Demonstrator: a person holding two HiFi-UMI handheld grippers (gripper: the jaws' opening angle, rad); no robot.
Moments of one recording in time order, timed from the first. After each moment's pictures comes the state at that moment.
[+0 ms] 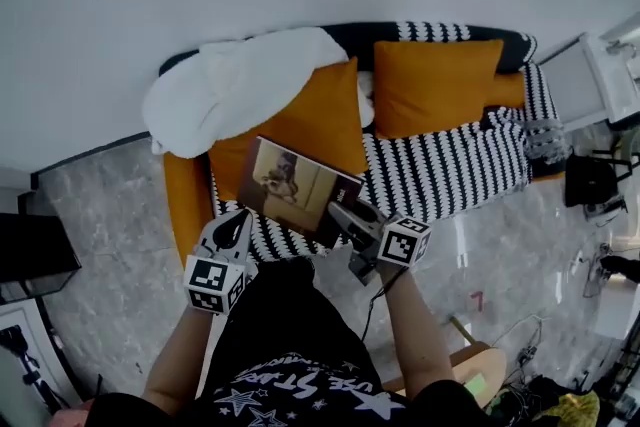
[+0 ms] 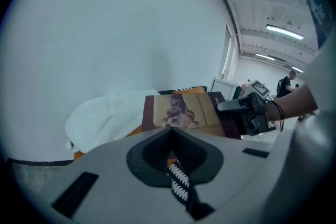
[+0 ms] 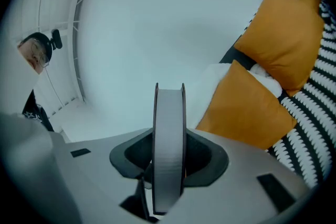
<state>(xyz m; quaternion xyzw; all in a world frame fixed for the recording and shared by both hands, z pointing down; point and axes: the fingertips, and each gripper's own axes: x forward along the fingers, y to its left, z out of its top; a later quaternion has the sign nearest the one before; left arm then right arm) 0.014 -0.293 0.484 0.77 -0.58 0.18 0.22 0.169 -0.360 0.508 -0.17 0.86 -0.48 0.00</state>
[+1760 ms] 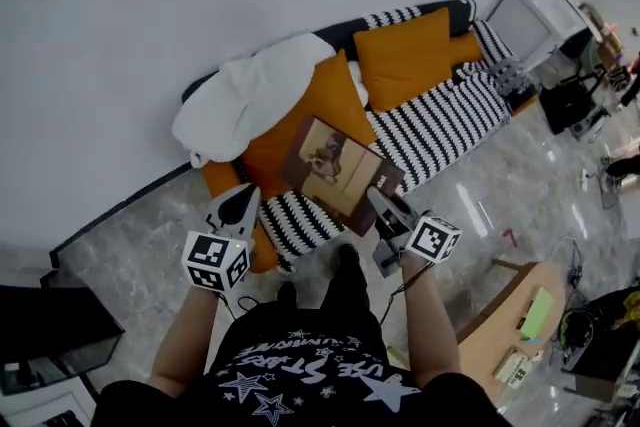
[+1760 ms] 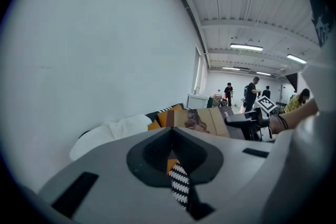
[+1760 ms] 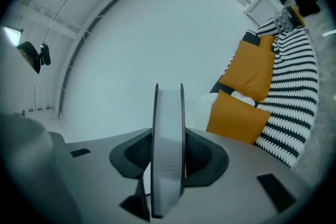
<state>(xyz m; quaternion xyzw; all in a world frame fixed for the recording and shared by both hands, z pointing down) -0.097 -0.204 0.370 0.87 -0.47 0.11 0.12 0.135 -0.208 0.416 -0.39 0.81 -0.42 0.15</state>
